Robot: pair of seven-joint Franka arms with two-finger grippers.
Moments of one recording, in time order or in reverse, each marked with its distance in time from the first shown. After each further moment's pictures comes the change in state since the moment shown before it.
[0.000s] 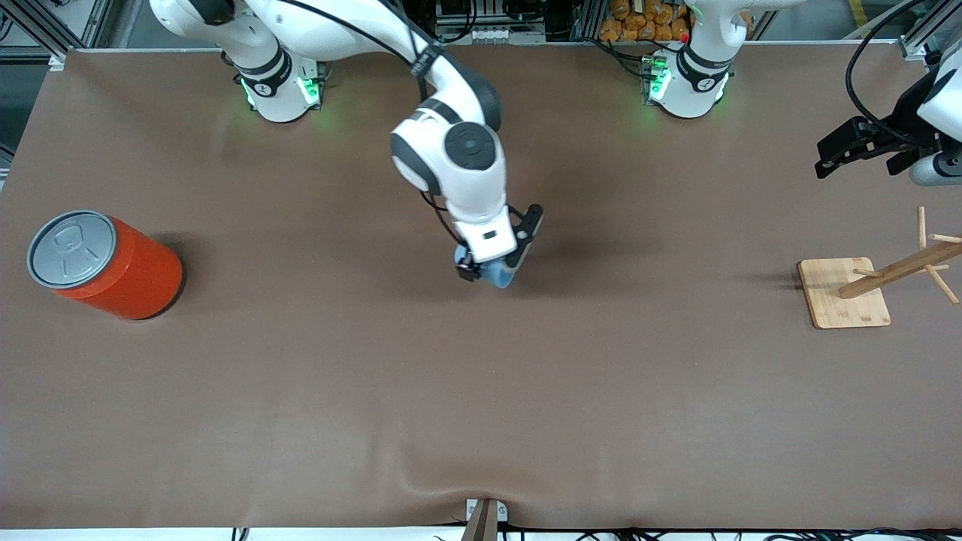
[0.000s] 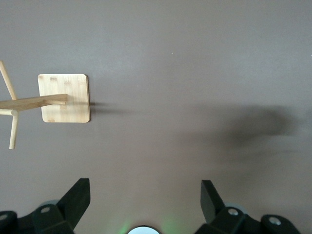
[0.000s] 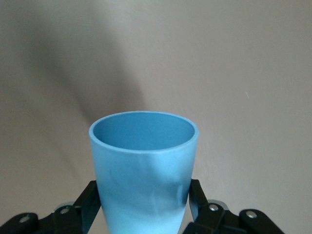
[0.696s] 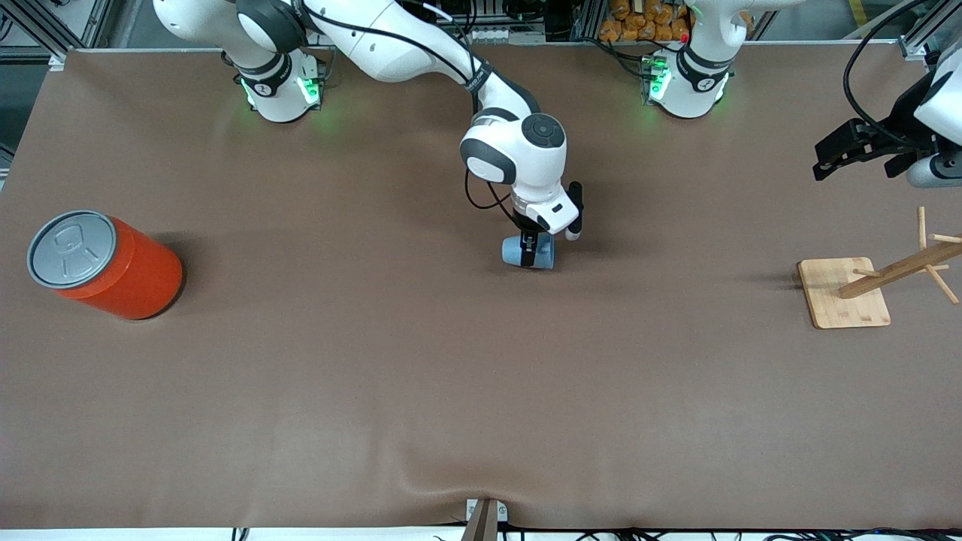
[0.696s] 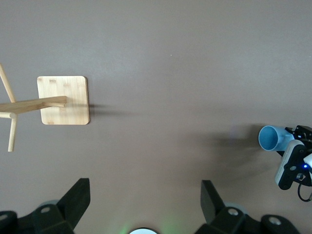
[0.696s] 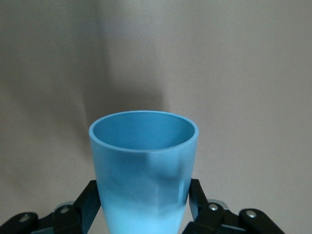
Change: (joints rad) left arm 0.000 0.002 -0.001 0.000 0.000 0.008 0.000; right arm 0.156 0.190 -0.010 0.074 -0.122 0.104 -0.026
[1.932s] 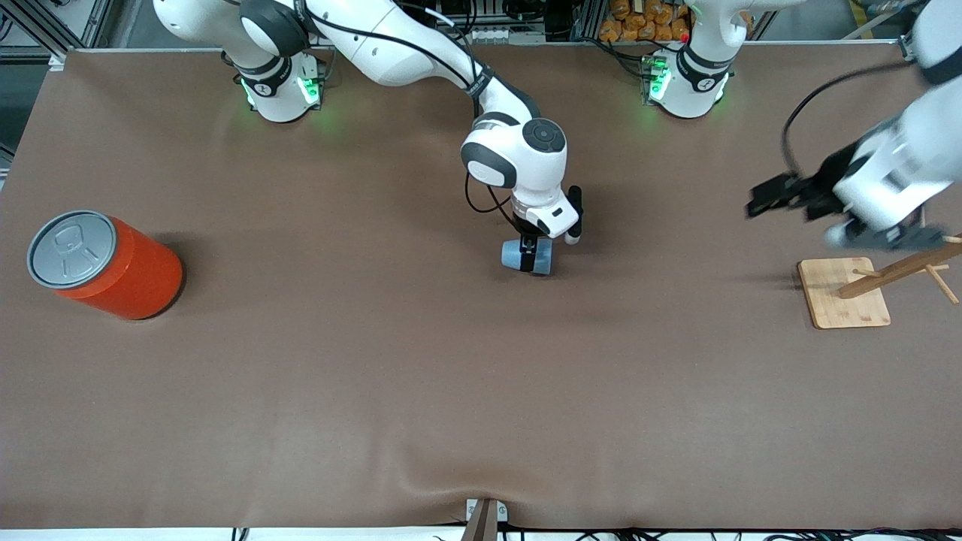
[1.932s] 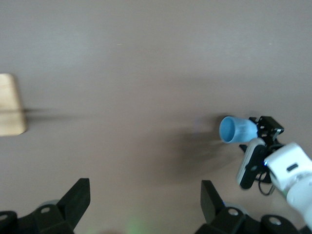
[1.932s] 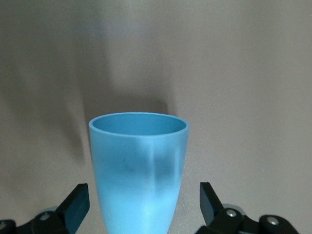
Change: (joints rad) left arm -0.016 0.179 -0.050 -0.042 -0.178 0.136 0.000; right arm 0.001 0.019 -0.013 0.026 -0.001 -0.007 -0.005
